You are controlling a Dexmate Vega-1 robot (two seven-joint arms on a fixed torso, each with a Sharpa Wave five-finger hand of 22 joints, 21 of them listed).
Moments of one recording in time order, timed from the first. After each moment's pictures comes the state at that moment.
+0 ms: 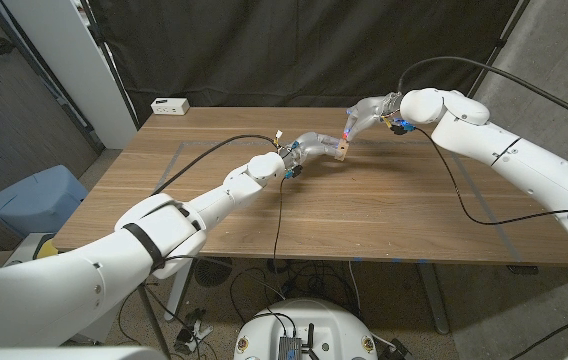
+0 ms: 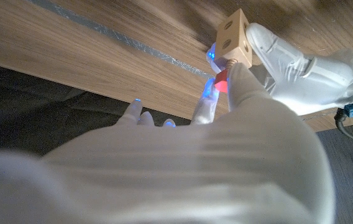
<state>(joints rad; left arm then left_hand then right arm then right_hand) 0.30 0.12 0.82 -0.64 -0.16 -0.39 -0.14 1.02 0.05 0.28 -0.16 0.23 0.89 -0.15 0.20 0.20 0.88 -0.22 0.21 0.53 0.49 -0.04 0.21 0.18 0.14 0.21 0.19 0.17 -0.32 -0.82 -0.77 -1.70 -0.36 -0.33 0.53 0.96 -0.07 0.35 -0.17 0.21 0.76 -0.14 0.48 0.22 0.03 -0.03 0.22 0.20 -0.04 0.18 0.21 0.19 0.10 0.14 0.20 0.17</state>
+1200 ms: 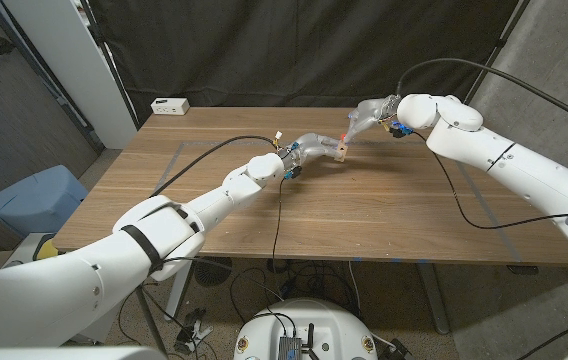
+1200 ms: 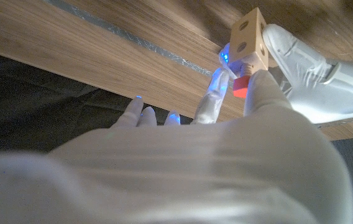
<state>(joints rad) 0.31 0.13 0.82 -0.66 -0.16 -0.37 -0.14 1.02 0.05 0.28 -0.16 0.22 0.89 -0.15 0.20 0.20 0.88 -0.21 0.21 0.53 0.49 -0.04 0.21 0.18 0.14 0.21 0.19 0.17 -0.34 -0.82 -0.80 -1.74 -0.45 -0.41 0.51 0.76 -0.13 0.26 -0.08 0.20 0.92 -0.09 0.59 0.26 0.16 -0.04 0.23 0.20 0.04 0.15 0.23 0.20 0.14 0.13 0.21 0.17</state>
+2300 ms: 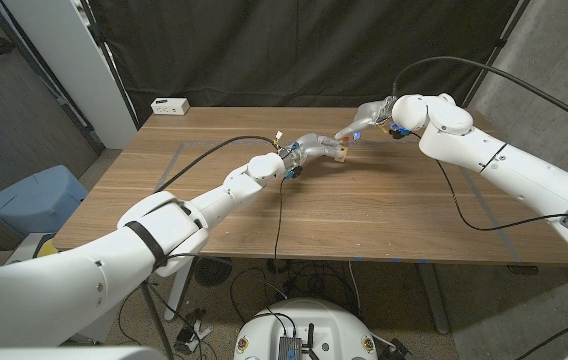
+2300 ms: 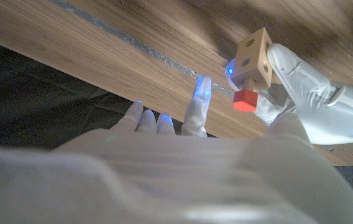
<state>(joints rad) 0.29 0.10 0.82 -0.60 -0.17 -0.40 -0.16 1.01 0.05 0.29 -0.17 0.23 0.89 -0.15 0.20 0.20 0.88 -0.22 0.21 0.53 0.49 -0.04 0.21 0.18 0.14 0.21 0.19 0.17 -0.32 -0.80 -0.83 -1.77 -0.55 -0.48 0.59 0.48 -0.13 0.11 -0.01 0.25 0.62 0.05 0.64 0.44 0.10 0.13 0.19 0.21 -0.01 0.20 0.21 0.21 0.07 0.14 0.20 0.17</state>
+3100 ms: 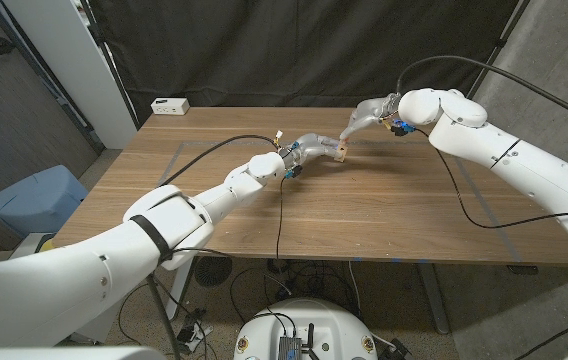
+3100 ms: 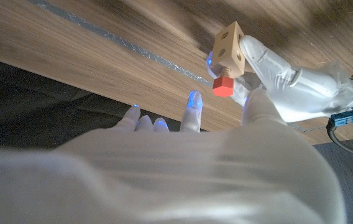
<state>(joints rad) 0.25 0.07 0.83 -0.50 -0.17 -0.43 -0.17 1.01 0.05 0.29 -0.17 0.23 0.89 -0.15 0.20 0.20 0.88 -0.22 0.21 0.53 0.49 -0.05 0.20 0.18 0.14 0.21 0.19 0.17 -0.33 -0.83 -0.77 -1.77 -0.41 -0.38 0.60 0.67 -0.04 0.23 -0.13 0.21 0.42 0.04 0.51 0.35 -0.02 0.16 0.19 0.21 -0.09 0.21 0.19 0.20 0.02 0.17 0.19 0.17</state>
